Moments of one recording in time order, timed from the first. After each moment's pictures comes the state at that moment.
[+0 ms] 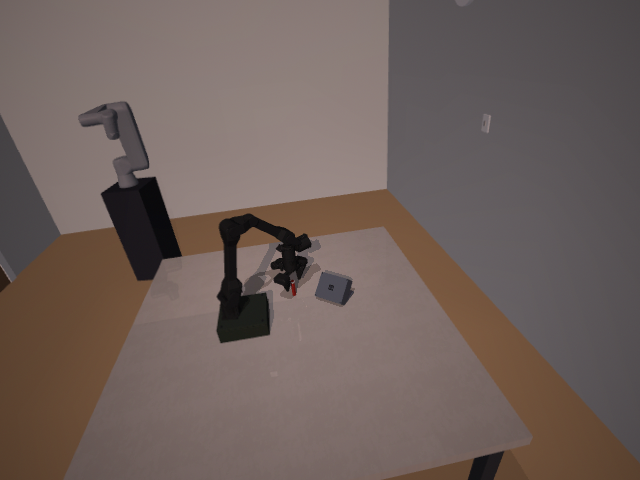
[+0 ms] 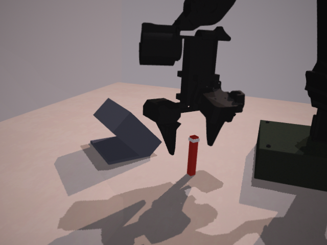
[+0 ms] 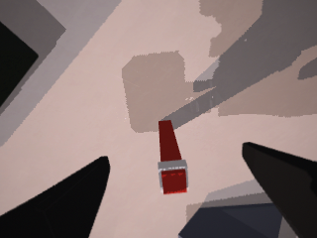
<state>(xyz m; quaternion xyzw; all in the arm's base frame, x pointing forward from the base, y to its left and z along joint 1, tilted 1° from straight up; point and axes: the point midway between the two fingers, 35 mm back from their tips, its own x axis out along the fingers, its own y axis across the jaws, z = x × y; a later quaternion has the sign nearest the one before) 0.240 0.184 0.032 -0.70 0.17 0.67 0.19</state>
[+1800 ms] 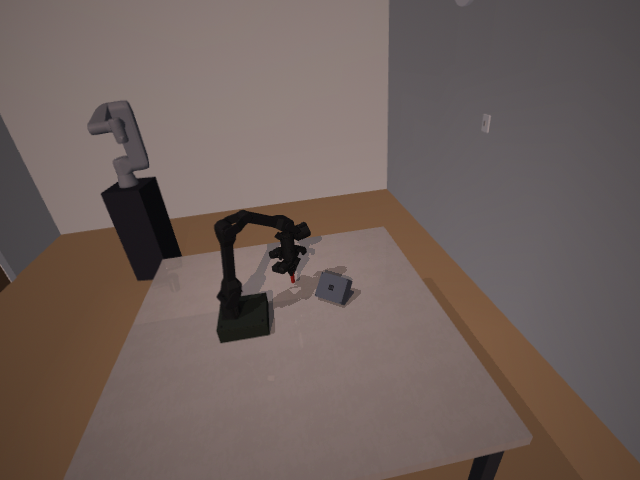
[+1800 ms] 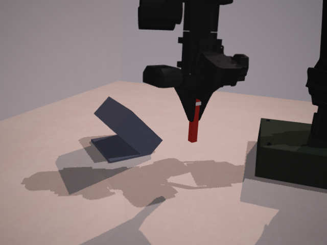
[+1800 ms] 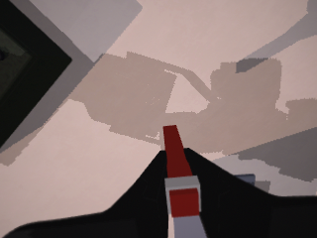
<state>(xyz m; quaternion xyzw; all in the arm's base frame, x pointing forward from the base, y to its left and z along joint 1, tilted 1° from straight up) 0.239 0.185 0.087 -0.69 0.17 0.68 0.19</state>
